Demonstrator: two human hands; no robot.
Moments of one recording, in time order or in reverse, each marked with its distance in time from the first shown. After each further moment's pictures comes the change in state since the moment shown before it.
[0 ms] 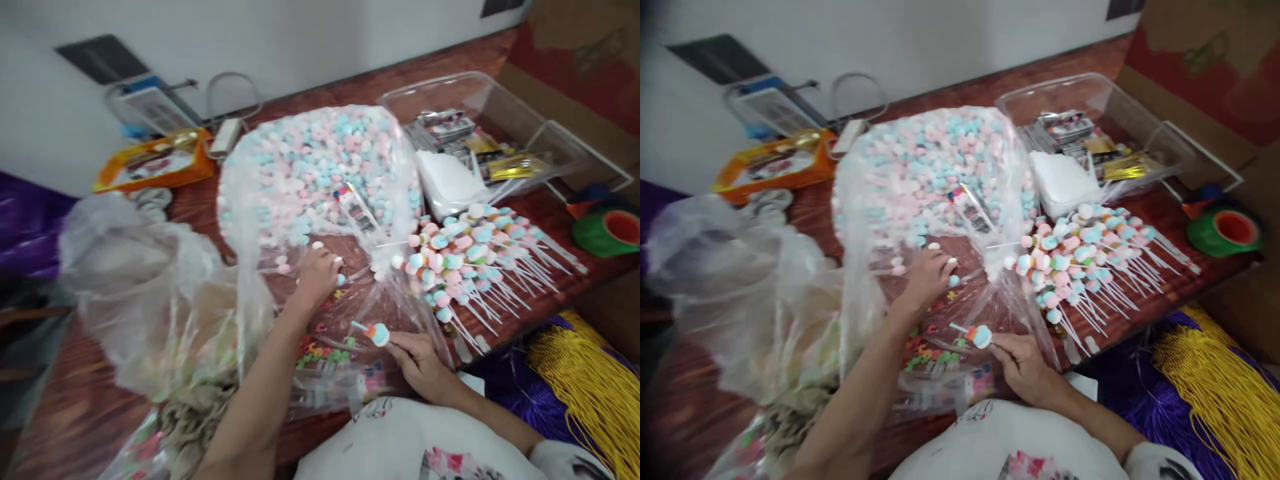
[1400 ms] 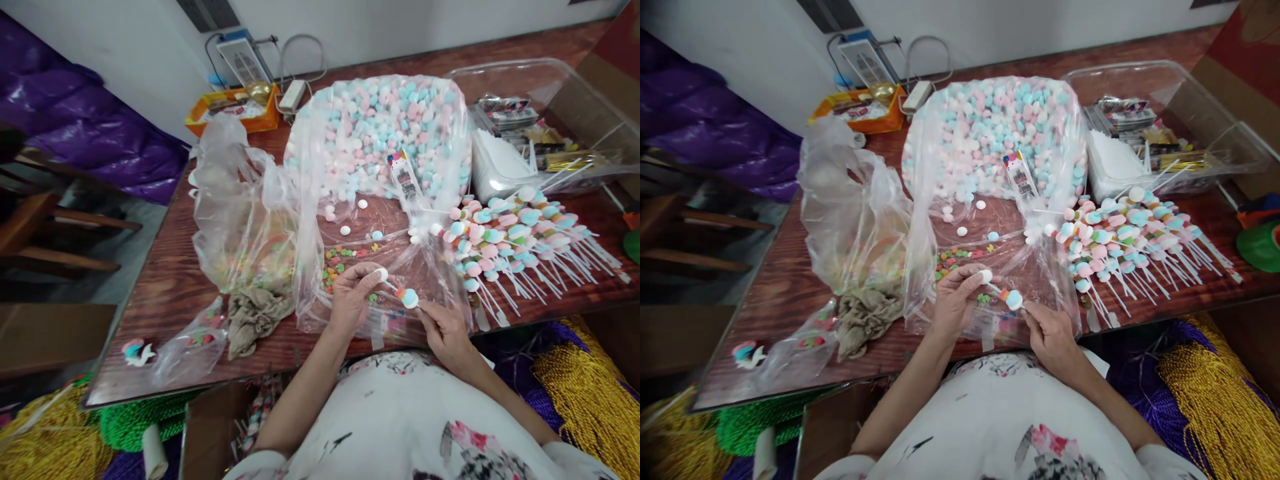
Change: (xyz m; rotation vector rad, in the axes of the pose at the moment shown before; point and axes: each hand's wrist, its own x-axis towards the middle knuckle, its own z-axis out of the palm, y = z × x) left_hand -0.143 0.110 -0.013 -1.631 0.418 -0.571; right_hand -0.039 0.009 0.001 -0.360 0.046 -0.213
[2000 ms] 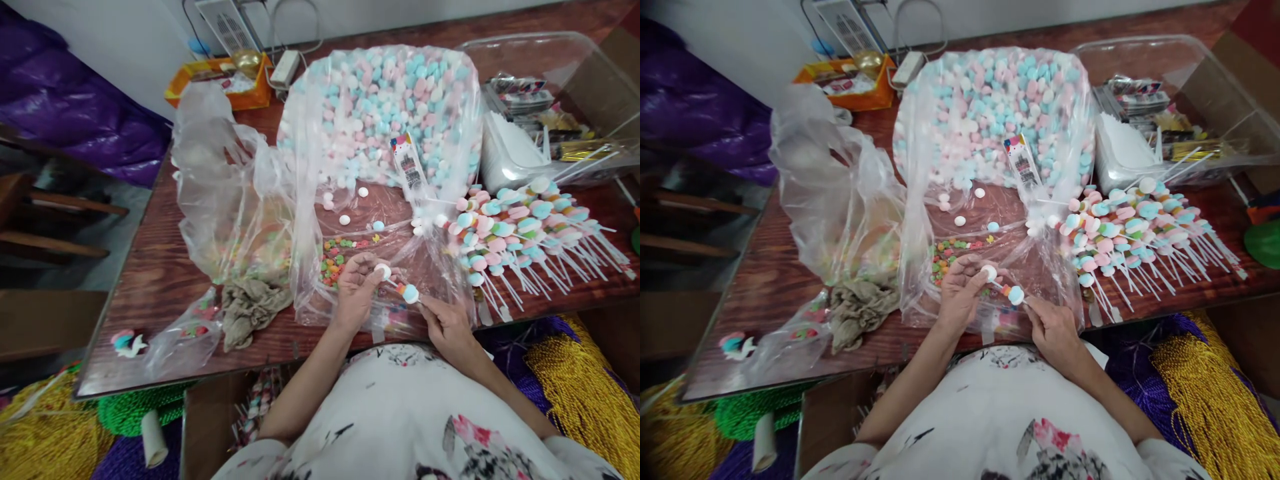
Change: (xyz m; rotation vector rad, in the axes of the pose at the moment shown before) left_hand 0.000 -0.021 -0.005 -0.016 -0.011 0.019; right_hand 0.001 -0.001 -0.004 -0.113 -0.119 0.074
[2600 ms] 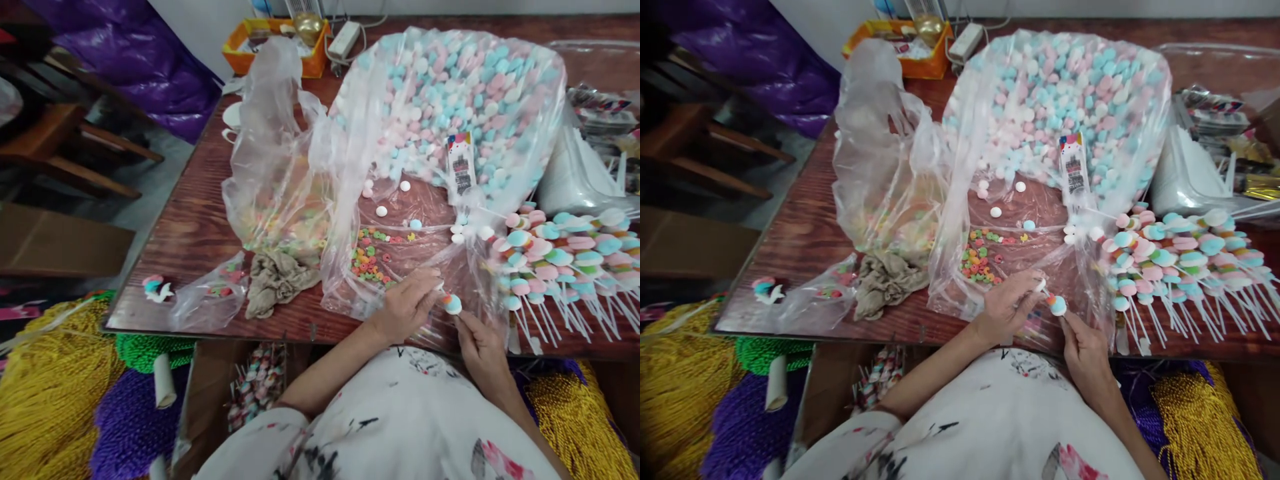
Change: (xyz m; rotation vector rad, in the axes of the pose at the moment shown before) left_hand -0.015 -0.023 -0.013 0.663 -0.273 0.544; right_hand -0.015 0.014 -0.004 -0.111 -0.018 0.099
